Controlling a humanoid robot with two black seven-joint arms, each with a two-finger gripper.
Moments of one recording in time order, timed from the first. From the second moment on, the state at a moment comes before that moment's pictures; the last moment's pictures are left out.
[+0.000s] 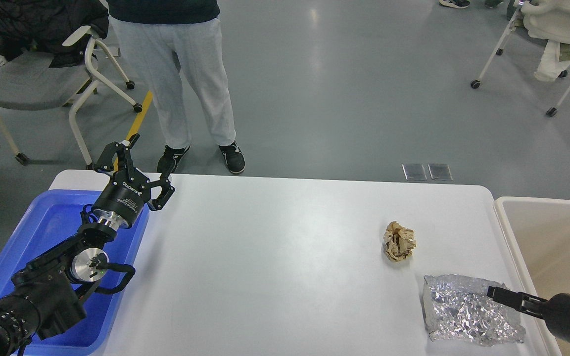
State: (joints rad) left arm -0.64 0.30 -0.66 -0.46 0.08 -0.60 -0.60; right arm 0.71 -1.00 -0.21 1.25 -1.04 -0.20 0.17
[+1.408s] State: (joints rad) left arm -0.64 0.30 -0.66 -0.46 0.08 -0.60 -0.60; right arm 0.64 -0.85 -0.29 0.98 -1.04 -0.27 0.30
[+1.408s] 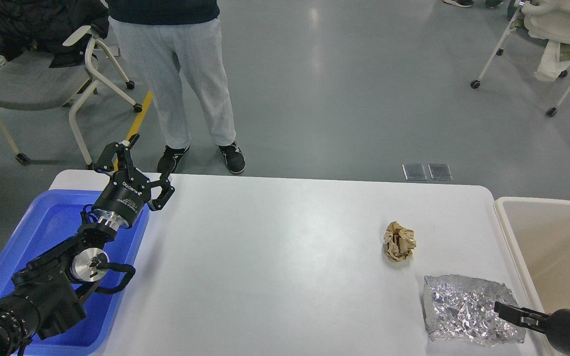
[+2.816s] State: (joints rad) left arm -0.64 0.30 -0.66 -0.46 0.08 -0.60 -0.60; right arm 0.68 -1.00 -0.27 1.10 -0.82 -0.16 0.51
